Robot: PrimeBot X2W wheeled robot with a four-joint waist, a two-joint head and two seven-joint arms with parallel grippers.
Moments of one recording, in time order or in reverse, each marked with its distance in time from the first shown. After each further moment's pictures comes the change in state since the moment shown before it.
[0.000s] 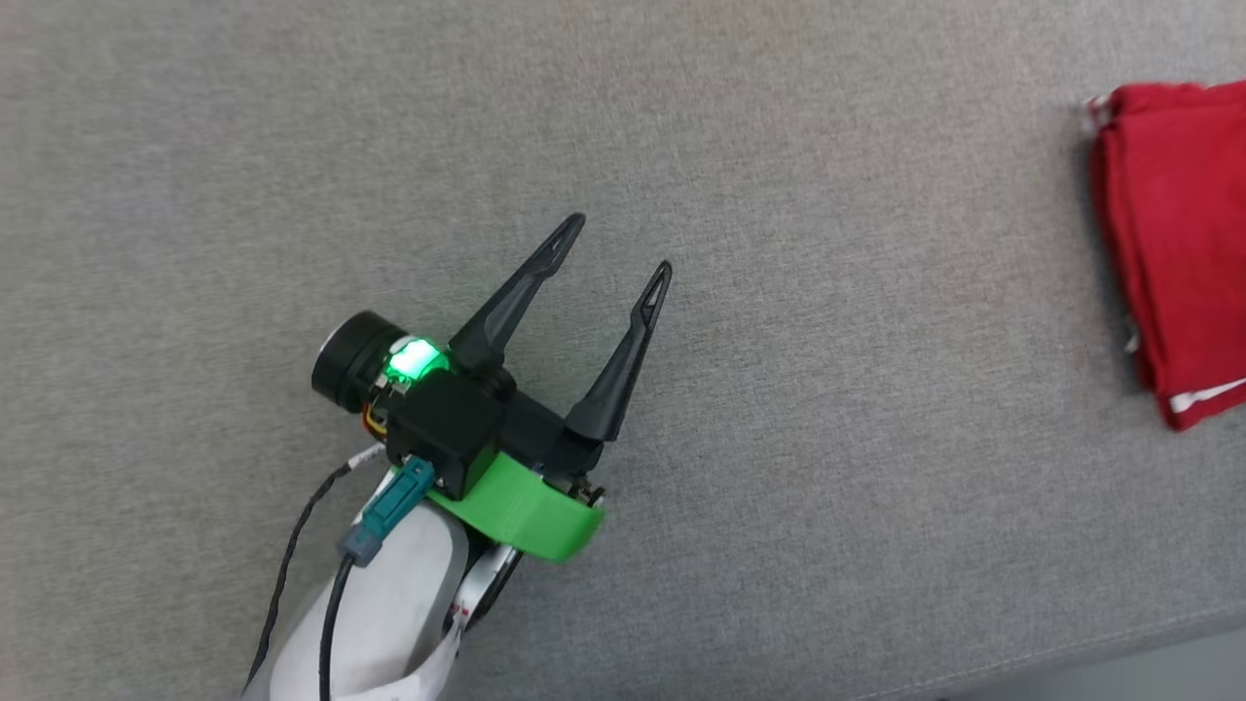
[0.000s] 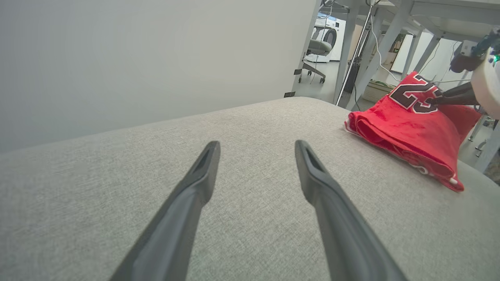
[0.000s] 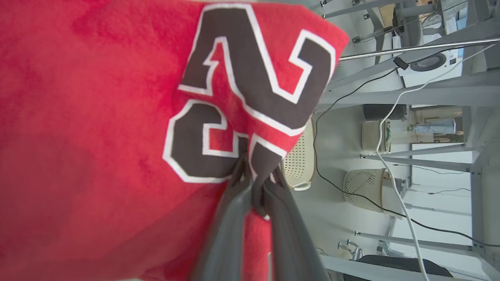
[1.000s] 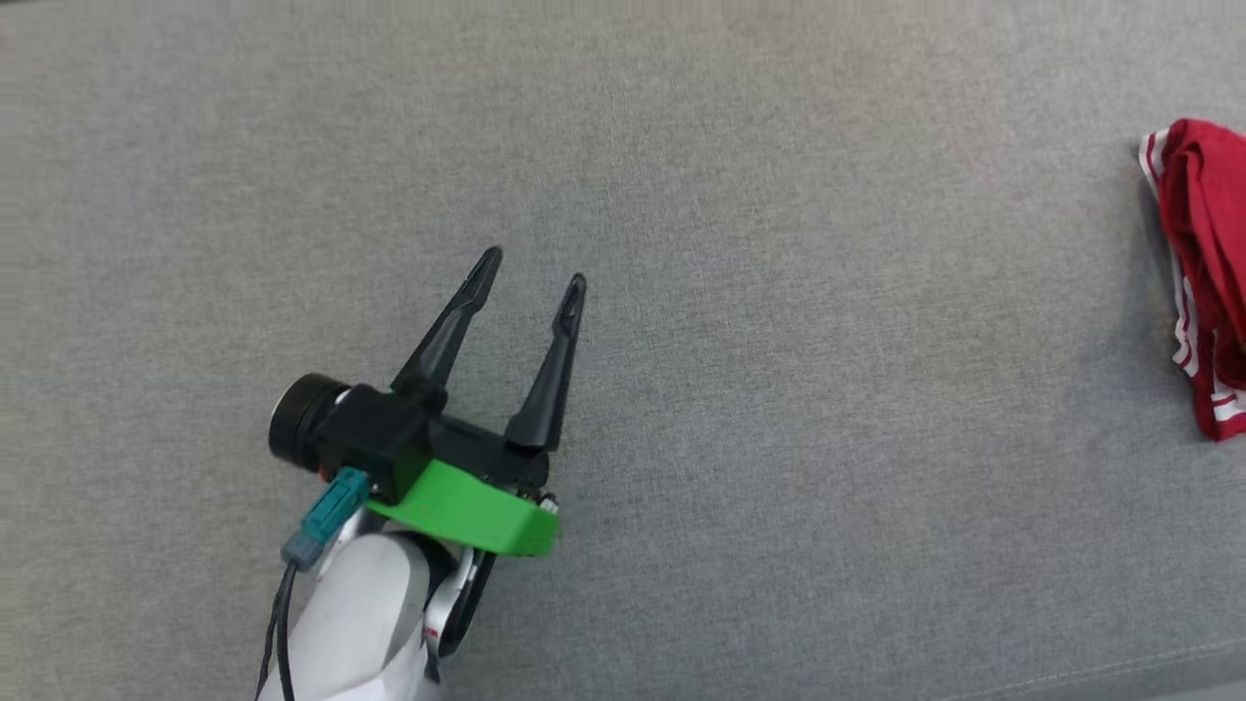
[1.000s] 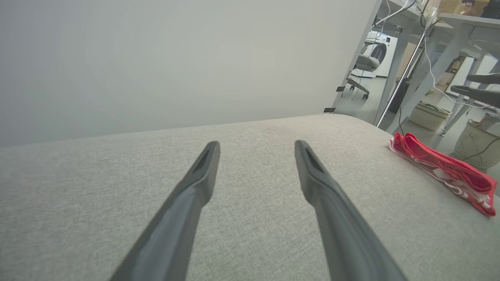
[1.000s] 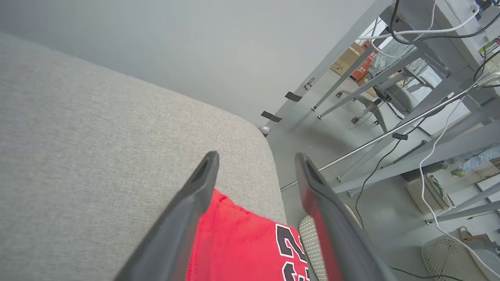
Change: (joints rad) left arm 0.091 -0.069 0.141 0.044 -0.038 0.001 0.000; right arm -0.018 0.308 -0.188 -0.152 -0.042 0.000 -0.141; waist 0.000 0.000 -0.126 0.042
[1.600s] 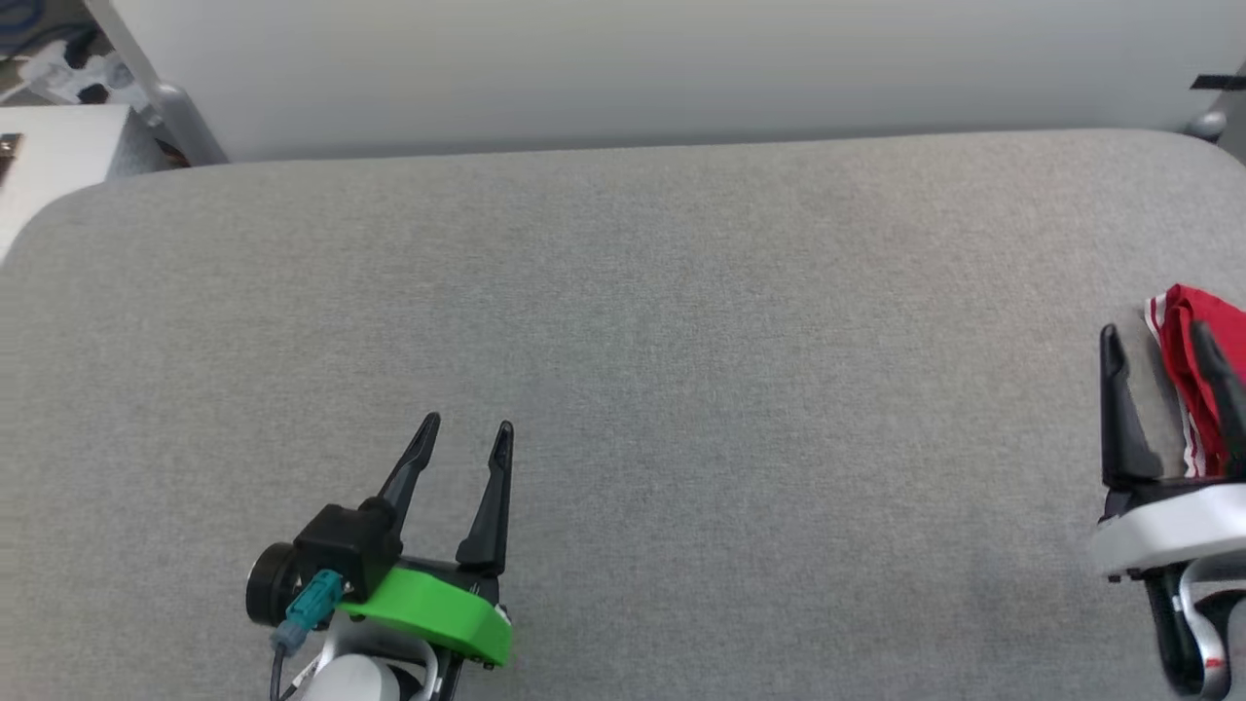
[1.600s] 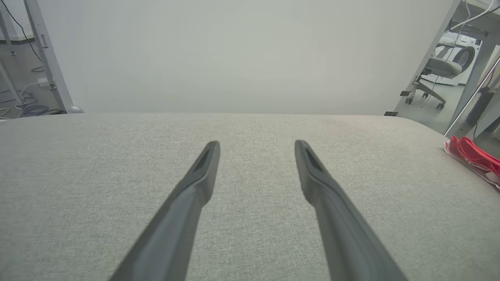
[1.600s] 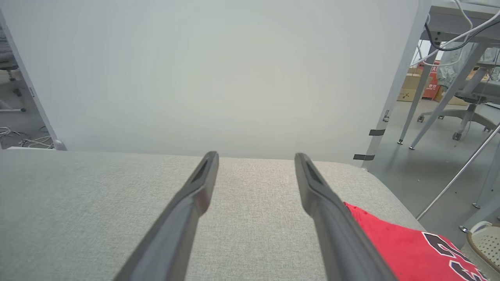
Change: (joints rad) left arm 0.207 -0.042 0.129 0.138 0.005 0.004 0.000; right arm 0.437 0.354 -0.069 -0.224 0.141 0.000 -0.238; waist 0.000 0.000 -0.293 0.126
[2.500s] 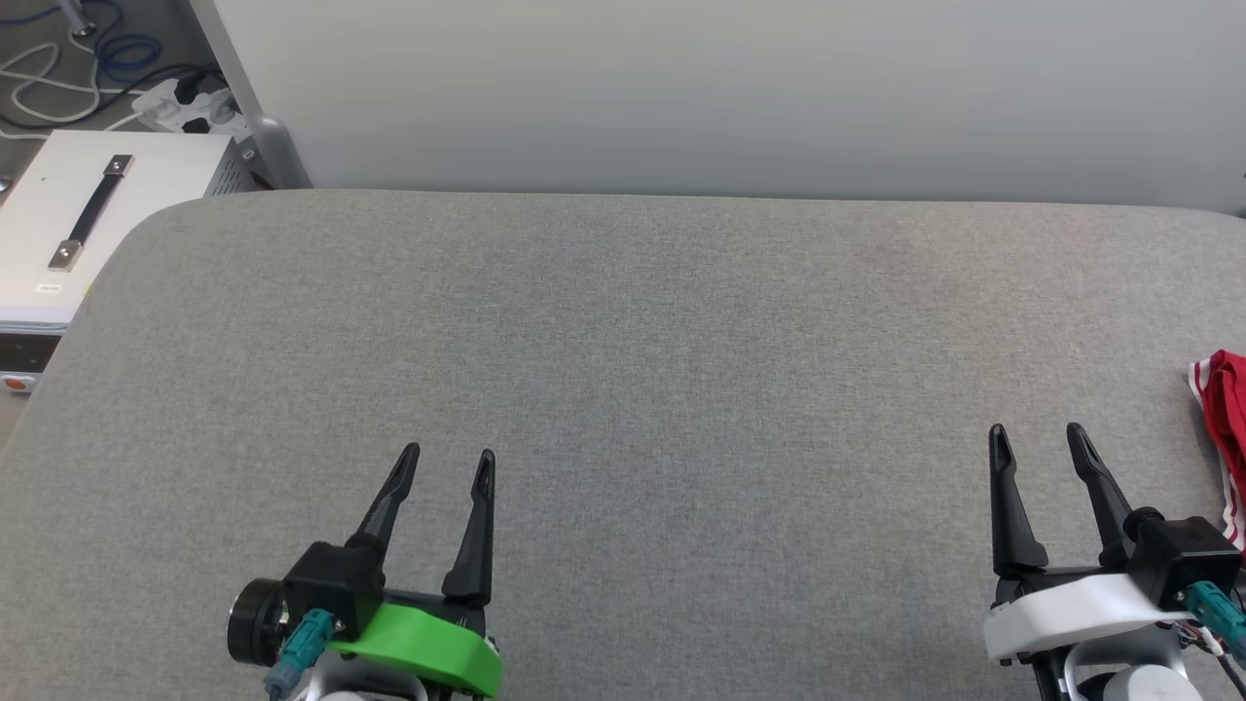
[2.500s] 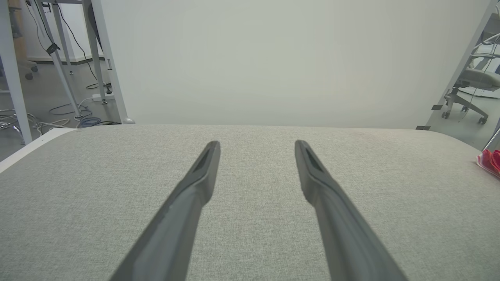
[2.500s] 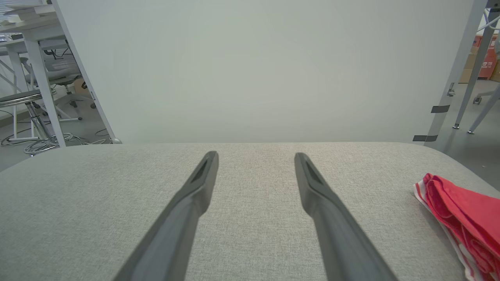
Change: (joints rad) left arm 0.086 -0.030 0.064 -0.054 0.076 -0.005 0.000; right arm 0.103 0.144 0.065 0.129 -0.046 -0.001 -0.157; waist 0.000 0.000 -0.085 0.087
